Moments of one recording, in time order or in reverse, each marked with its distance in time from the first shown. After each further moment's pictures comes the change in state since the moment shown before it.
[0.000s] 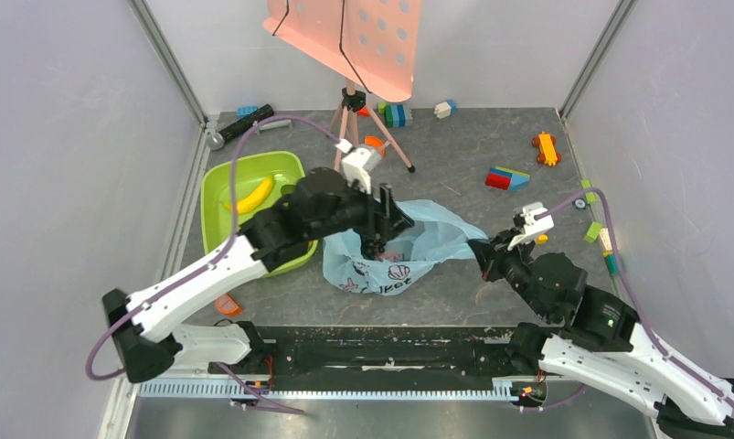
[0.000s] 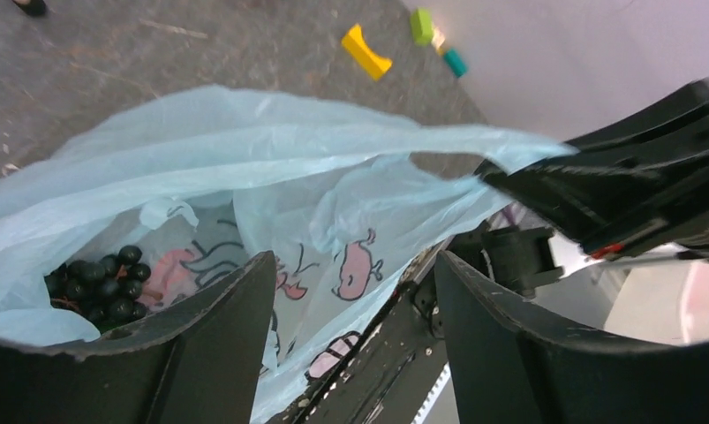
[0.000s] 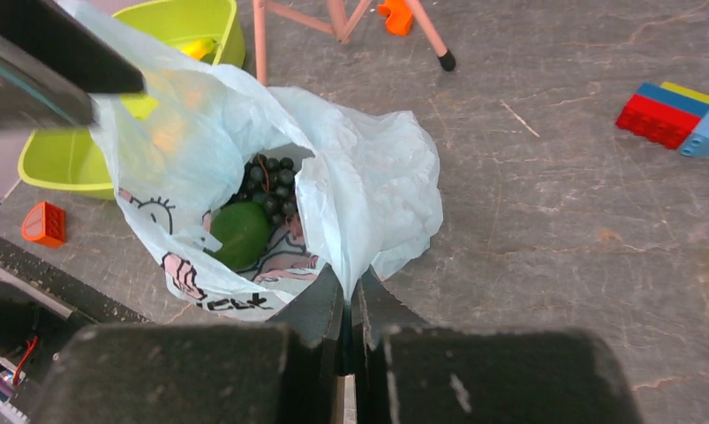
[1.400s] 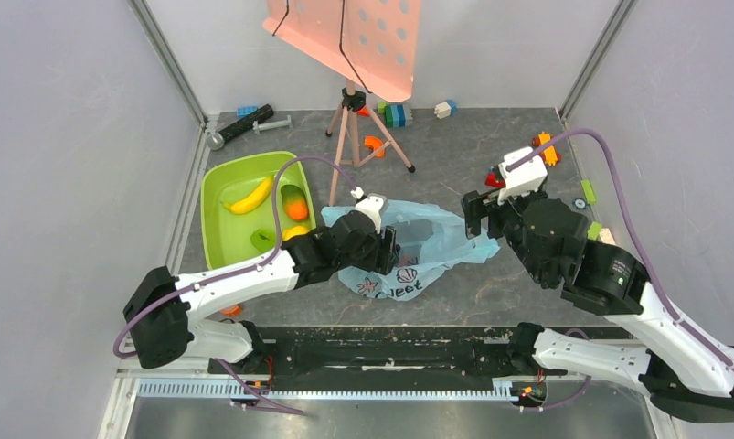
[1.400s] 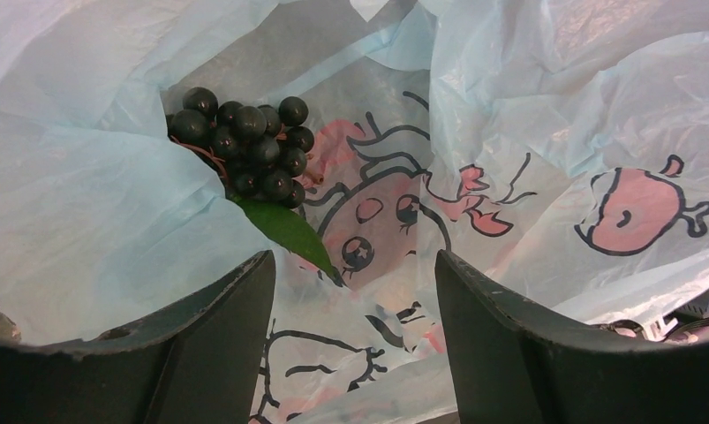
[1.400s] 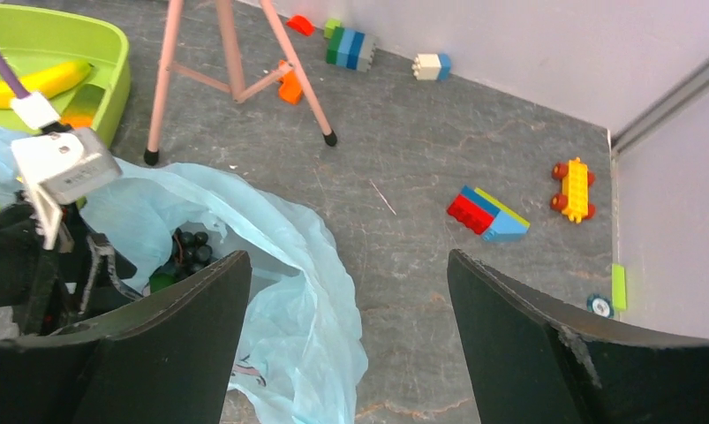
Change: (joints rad) left arm -0.092 0.137 -0.323 0.102 -0.245 -0.021; right arm 0.000 0.370 0.506 -0.176 0.224 -0.305
